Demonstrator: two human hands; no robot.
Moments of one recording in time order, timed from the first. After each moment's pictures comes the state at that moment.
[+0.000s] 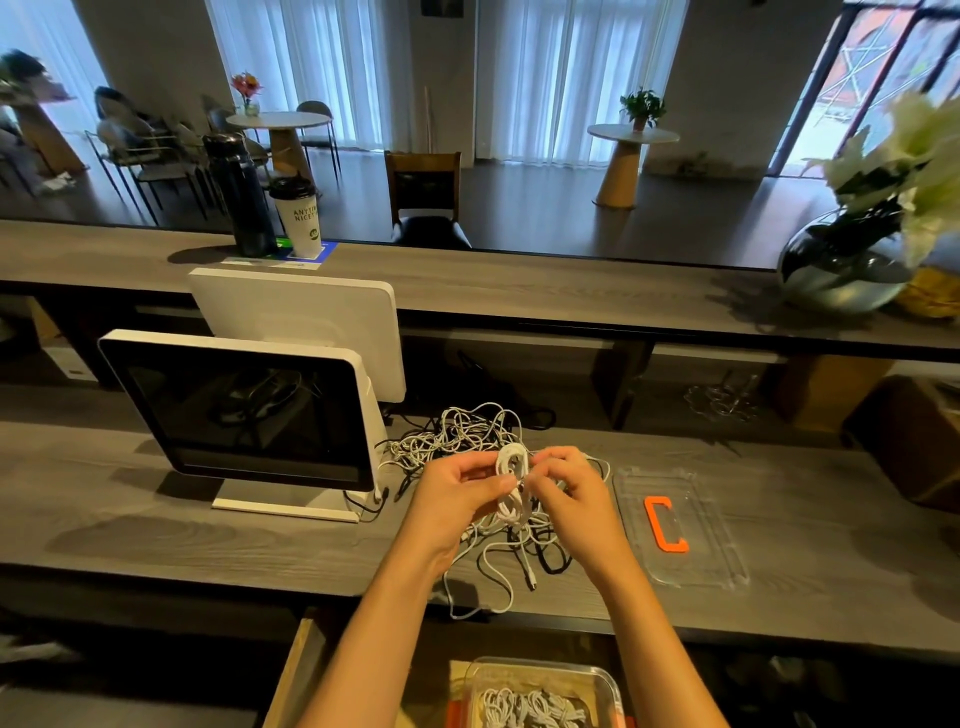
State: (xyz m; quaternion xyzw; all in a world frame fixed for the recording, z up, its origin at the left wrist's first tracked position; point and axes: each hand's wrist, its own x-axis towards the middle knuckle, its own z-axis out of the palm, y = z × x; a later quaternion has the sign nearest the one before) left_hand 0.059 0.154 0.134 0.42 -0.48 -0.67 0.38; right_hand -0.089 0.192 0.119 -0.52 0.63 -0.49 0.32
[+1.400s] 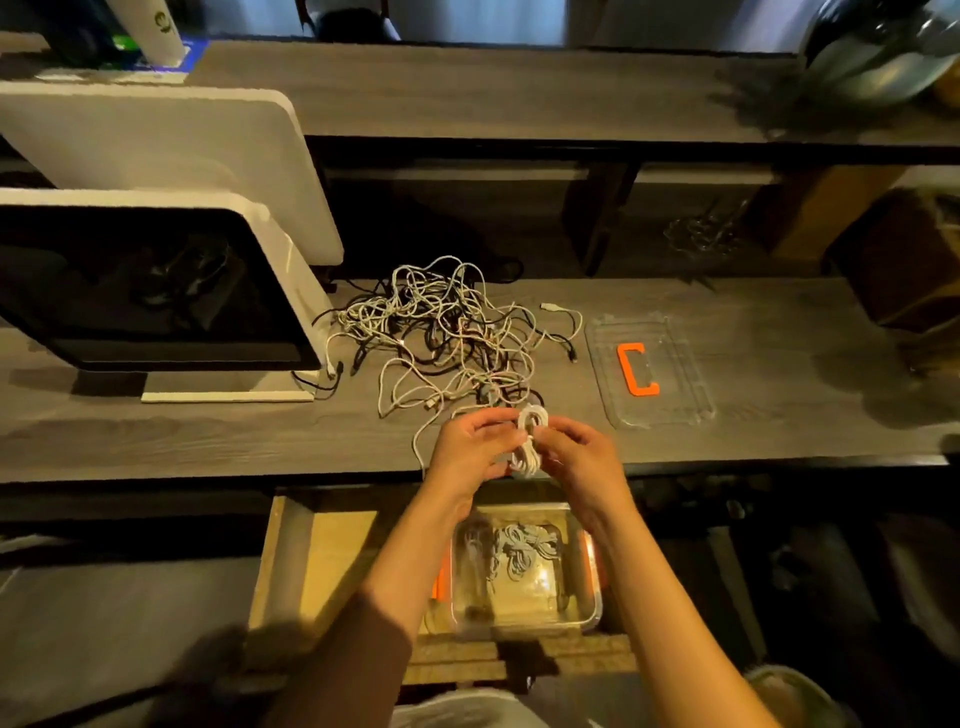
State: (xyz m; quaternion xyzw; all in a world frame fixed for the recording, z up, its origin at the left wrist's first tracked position) left_hand 0.012 0.179 0.009 0.51 -0.41 -0.72 0.24; right_hand -0.117 0.240 0.008 -0.18 0.63 -0.55 0.52
